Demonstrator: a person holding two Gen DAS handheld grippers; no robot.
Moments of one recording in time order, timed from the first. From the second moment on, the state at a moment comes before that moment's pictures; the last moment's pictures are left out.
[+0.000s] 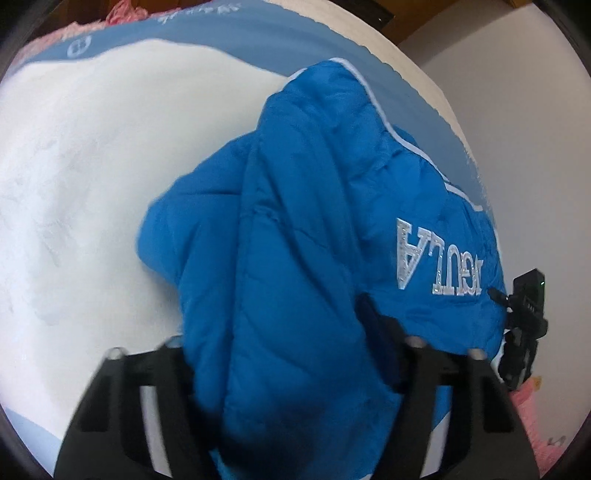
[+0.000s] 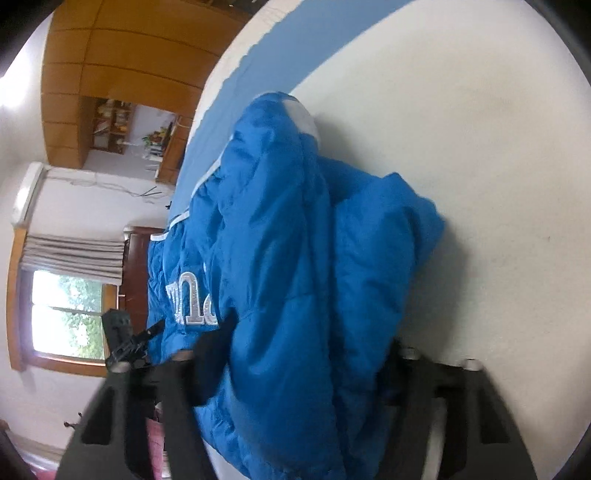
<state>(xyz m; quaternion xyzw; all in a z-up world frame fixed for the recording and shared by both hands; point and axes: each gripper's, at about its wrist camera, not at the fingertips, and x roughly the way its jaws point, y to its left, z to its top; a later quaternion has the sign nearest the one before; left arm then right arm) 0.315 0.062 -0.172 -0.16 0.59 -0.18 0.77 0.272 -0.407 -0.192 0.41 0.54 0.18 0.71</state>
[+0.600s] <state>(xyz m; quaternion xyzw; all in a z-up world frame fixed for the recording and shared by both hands) 0.180 0.073 -0.078 -0.14 0.58 -0.19 0.78 0.145 -0.361 -0.073 0.35 0.53 0.23 0.74</state>
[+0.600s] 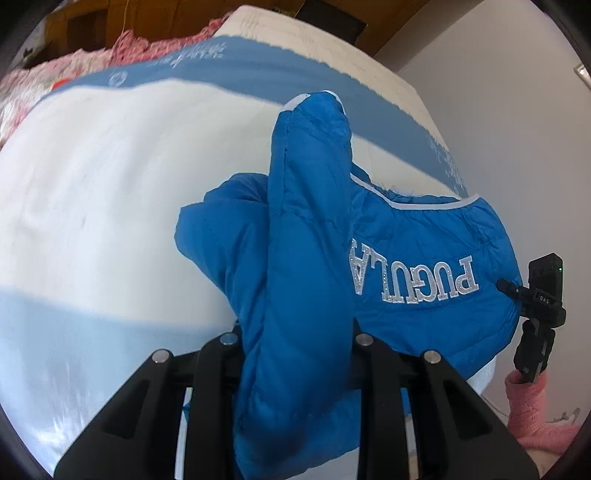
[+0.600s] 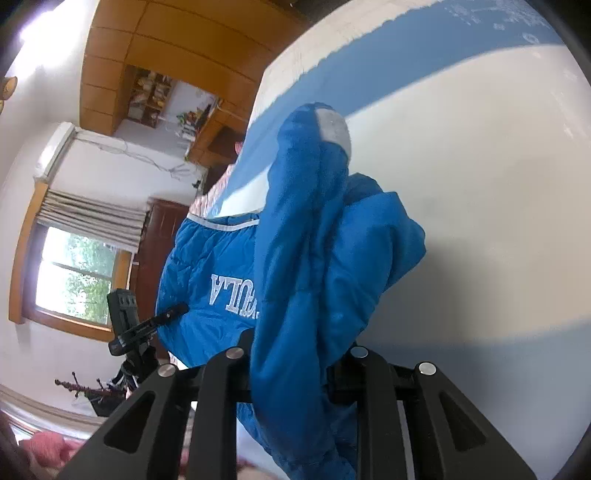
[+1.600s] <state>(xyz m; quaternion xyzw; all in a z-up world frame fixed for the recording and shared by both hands) 0.105 0.073 -0.154 -0.07 0.58 -0.11 0.81 0.047 -0.323 -0.138 0.22 0.57 0.06 0.79</state>
